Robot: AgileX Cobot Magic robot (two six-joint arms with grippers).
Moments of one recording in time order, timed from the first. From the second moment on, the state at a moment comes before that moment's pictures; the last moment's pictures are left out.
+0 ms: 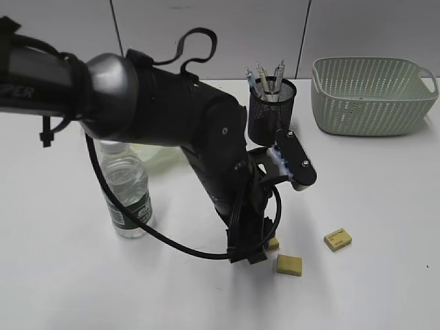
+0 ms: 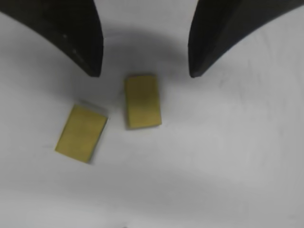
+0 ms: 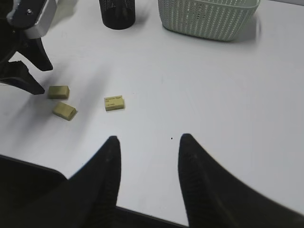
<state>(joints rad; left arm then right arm) -0.91 2.06 -1.39 -0.11 0.66 0.54 0.36 0.04 -0.51 -0.05 1.04 0.04</state>
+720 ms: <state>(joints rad) -0.91 2.16 -1.40 -0.15 0.54 0.53 0.36 0.04 -0.51 -0.05 1.04 0.04</state>
